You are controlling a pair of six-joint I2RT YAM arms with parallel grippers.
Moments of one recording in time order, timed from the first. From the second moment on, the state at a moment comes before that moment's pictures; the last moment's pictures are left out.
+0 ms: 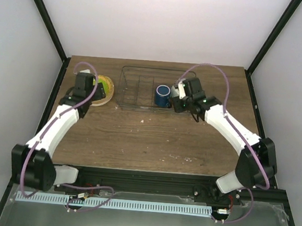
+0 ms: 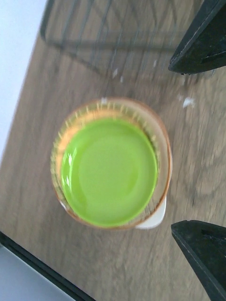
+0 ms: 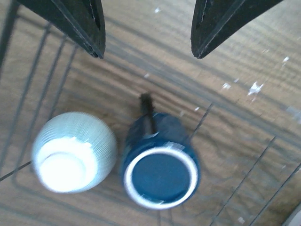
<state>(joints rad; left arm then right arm) -0.21 1.23 0.99 -0.42 -0.27 -0.37 0.48 1.52 1.24 -0.54 0.01 0.02</state>
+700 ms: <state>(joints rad) 0.11 1.82 1.34 -0.51 -0.14 -0.29 0.58 1.20 0.94 -0.51 0.01 0.16</state>
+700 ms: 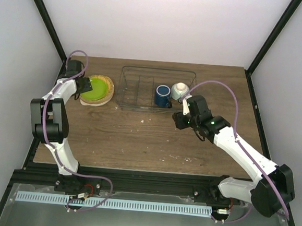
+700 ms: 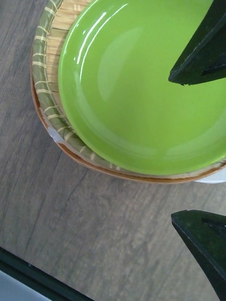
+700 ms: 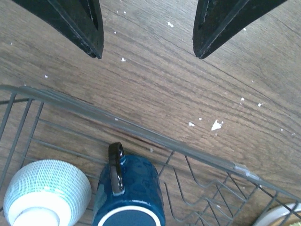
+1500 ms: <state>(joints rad) 0.17 1.98 1.43 -0.50 -0.03 -0.26 0.58 1.18 0.88 -0.52 0.01 0.19</state>
